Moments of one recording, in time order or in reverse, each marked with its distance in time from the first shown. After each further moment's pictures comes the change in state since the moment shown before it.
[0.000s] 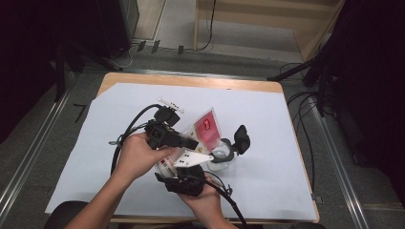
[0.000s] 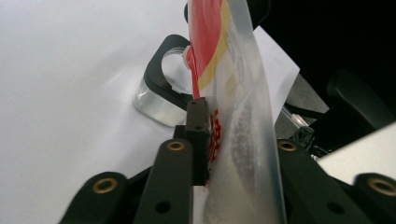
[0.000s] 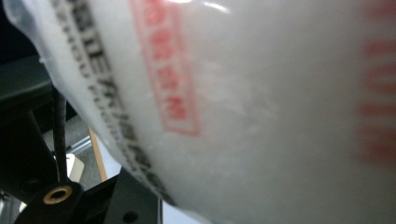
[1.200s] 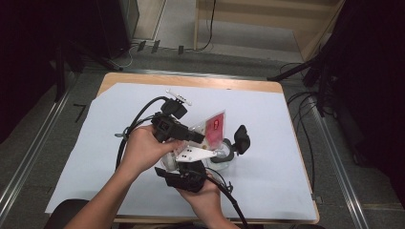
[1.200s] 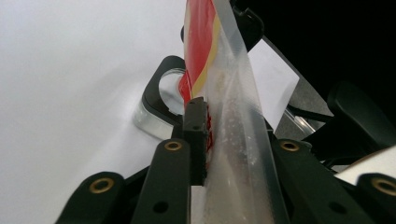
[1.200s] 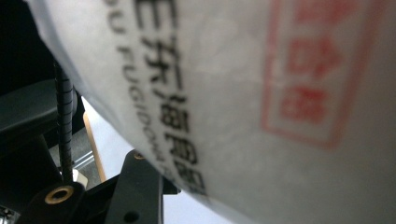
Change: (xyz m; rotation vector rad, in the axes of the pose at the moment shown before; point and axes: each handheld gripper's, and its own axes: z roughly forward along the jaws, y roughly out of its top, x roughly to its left) left arm -0.007 0.021 0.000 -0.009 0.017 0.021; right arm -0.002 0.011 -0.005 -0.046 -0.001 0.041
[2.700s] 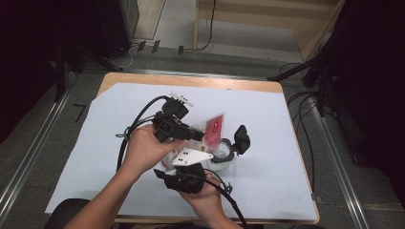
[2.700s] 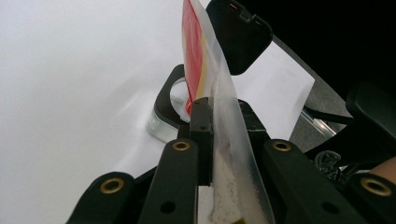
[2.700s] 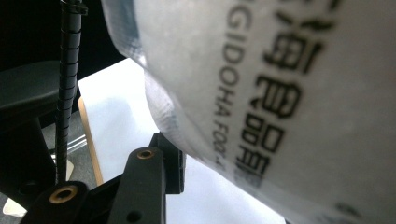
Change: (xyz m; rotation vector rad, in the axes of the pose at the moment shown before) left arm -0.005 0.001 0.000 -0.026 0.052 0.051; right arm 0.007 0.002 -0.001 0.019 -0.010 -0.096
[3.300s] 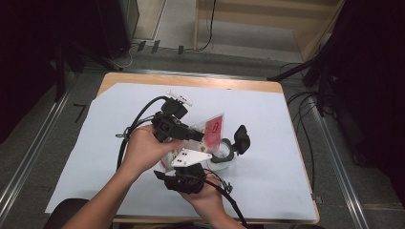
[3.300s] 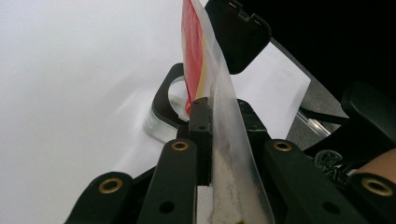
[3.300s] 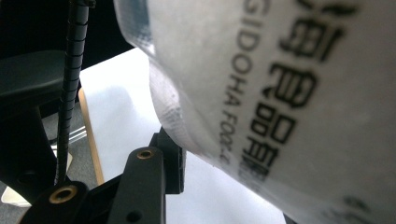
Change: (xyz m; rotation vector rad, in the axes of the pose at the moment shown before) left arm 0.003 -0.002 0.000 -0.002 -0.020 -0.008; right arm 0.000 0.000 0.000 0.022 0.006 -0.032
